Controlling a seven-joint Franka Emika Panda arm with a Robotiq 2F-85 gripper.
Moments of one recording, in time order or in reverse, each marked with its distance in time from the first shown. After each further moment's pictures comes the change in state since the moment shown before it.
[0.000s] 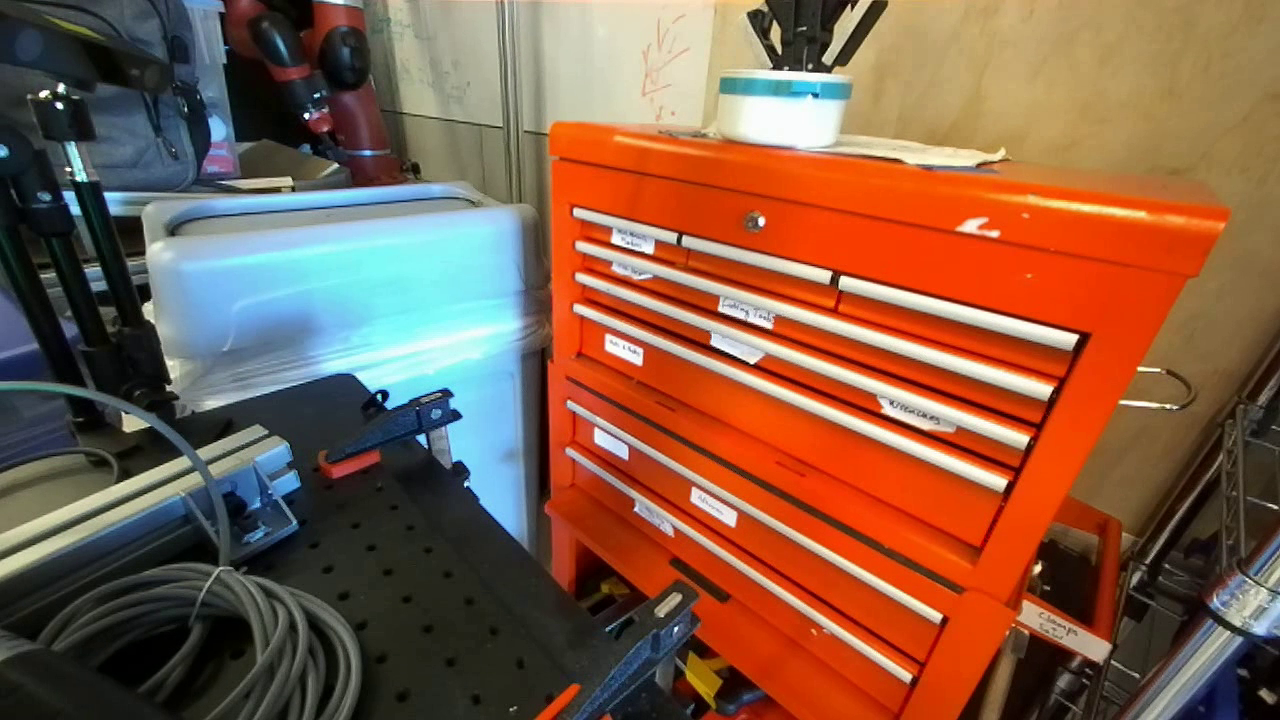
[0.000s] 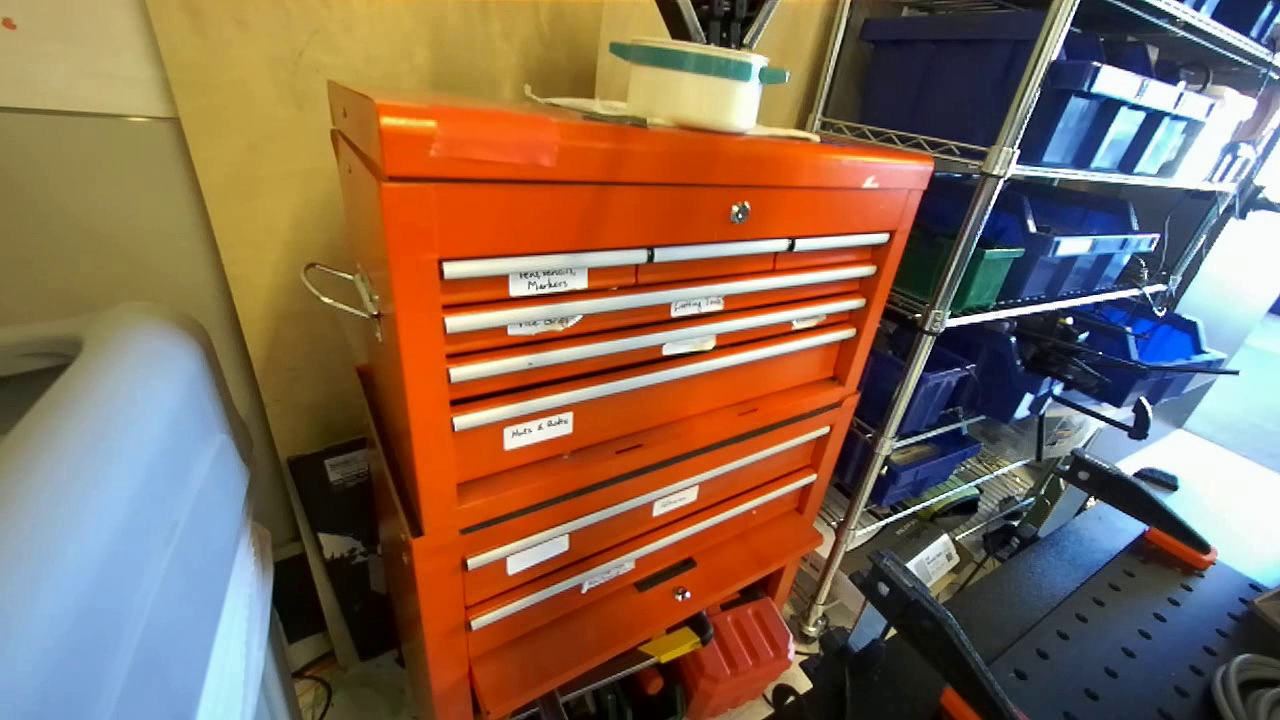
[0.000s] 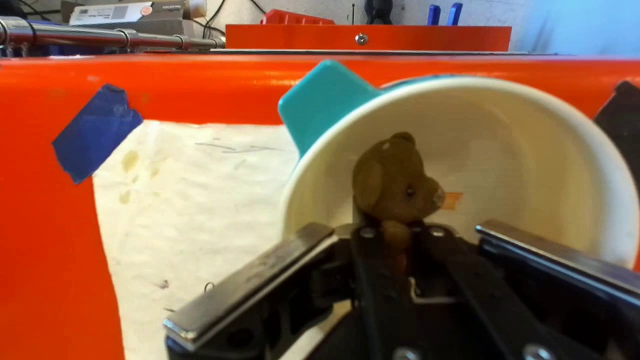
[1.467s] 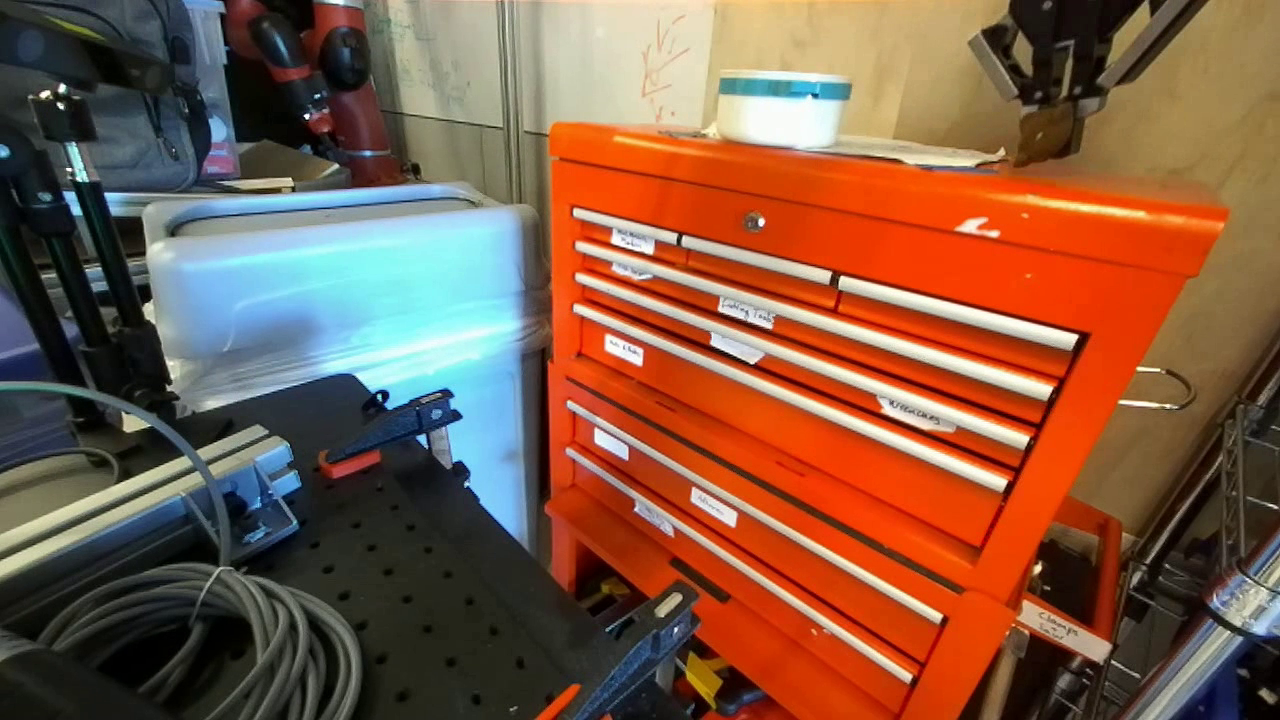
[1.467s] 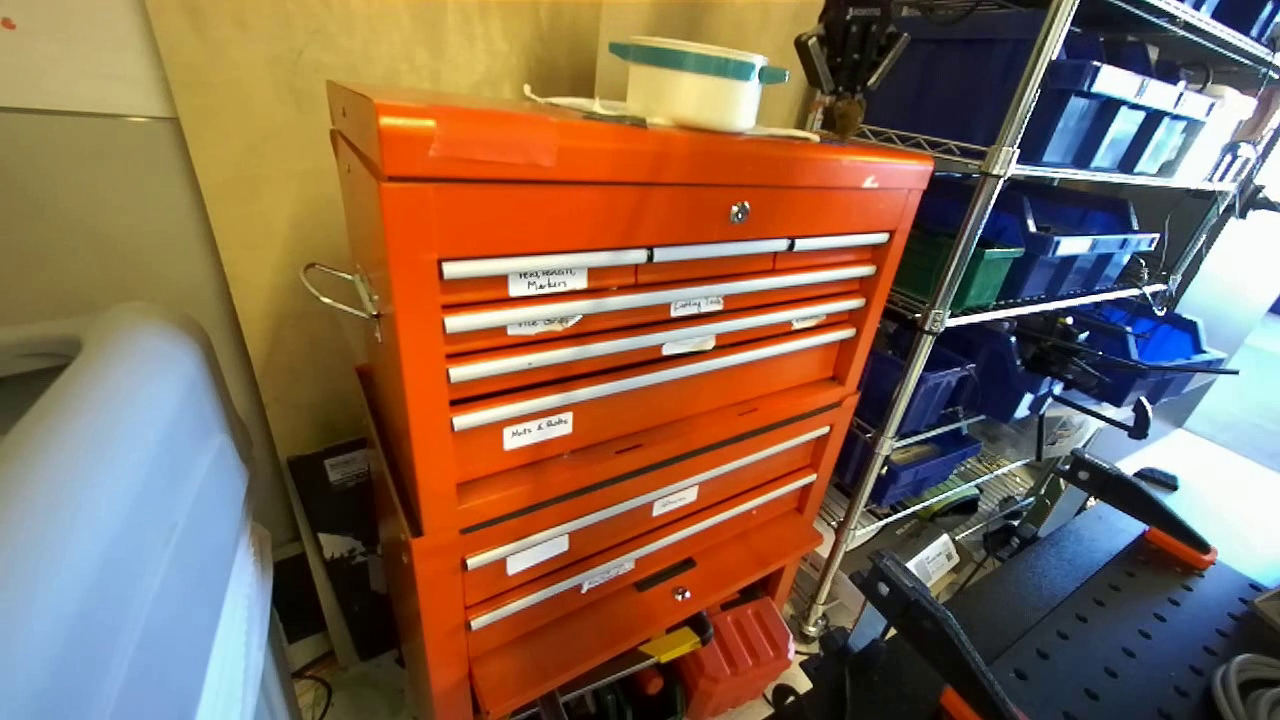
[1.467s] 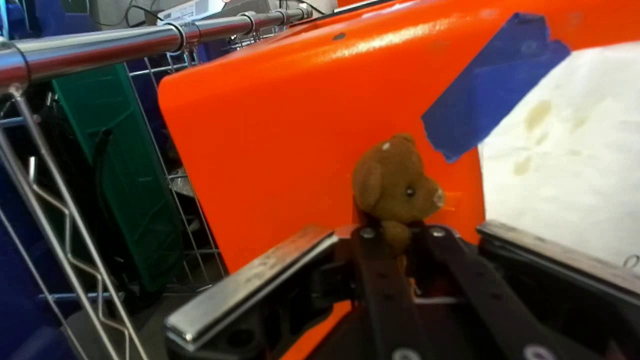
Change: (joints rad) arm -0.165 0.053 -0.131 0.013 0.001 0.156 -0.013
